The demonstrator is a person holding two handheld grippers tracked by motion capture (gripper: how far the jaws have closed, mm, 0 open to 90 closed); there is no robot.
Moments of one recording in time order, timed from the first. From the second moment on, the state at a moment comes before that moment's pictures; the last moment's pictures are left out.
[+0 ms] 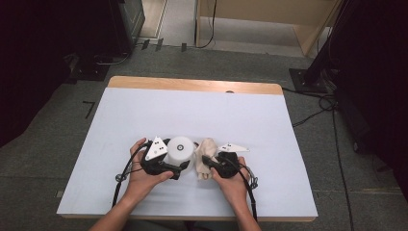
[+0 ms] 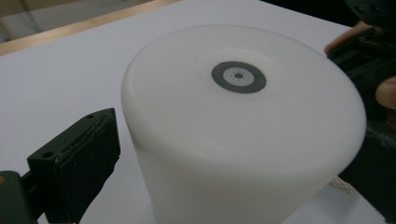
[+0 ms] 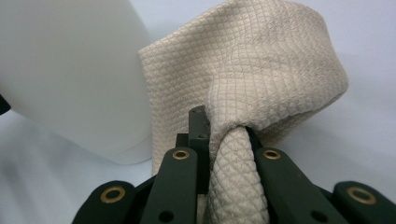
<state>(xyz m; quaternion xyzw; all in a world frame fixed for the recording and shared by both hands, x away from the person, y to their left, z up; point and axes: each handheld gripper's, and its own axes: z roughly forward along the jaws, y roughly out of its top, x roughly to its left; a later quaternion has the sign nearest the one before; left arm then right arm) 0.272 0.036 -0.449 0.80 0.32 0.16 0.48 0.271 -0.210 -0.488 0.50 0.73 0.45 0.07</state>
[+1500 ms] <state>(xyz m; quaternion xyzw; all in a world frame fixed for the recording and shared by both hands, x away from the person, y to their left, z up) 0.301 0.047 -0.457 0.83 0.20 0.13 0.51 0.241 -0.194 -0.428 0.43 0.71 0.54 0.13</state>
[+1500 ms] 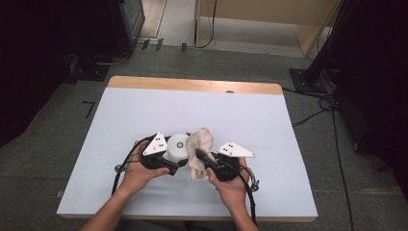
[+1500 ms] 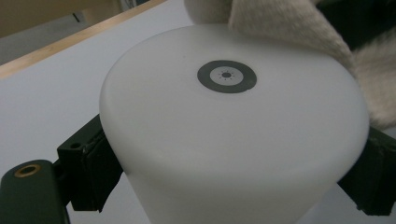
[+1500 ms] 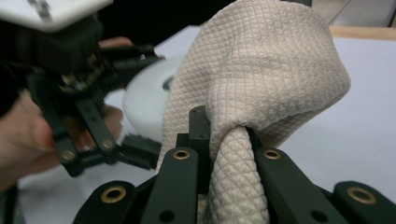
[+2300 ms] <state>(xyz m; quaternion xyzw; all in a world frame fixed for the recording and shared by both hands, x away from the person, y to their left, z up) 0.302 0.048 -0.458 0.83 0.20 0.13 0.51 0.254 -0.177 -0.475 0.47 0.75 0.45 0.10</state>
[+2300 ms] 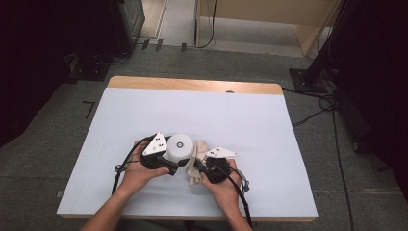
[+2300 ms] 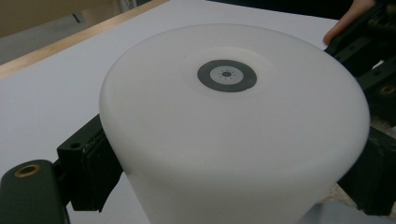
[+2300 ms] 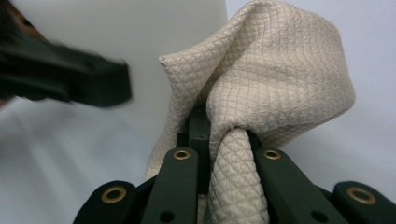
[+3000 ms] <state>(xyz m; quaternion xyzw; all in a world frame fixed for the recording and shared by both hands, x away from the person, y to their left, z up) 0.302 0.047 -0.459 0.82 0.20 0.13 0.51 0.260 -0.173 -0.485 0.46 0.79 0.38 0.10</state>
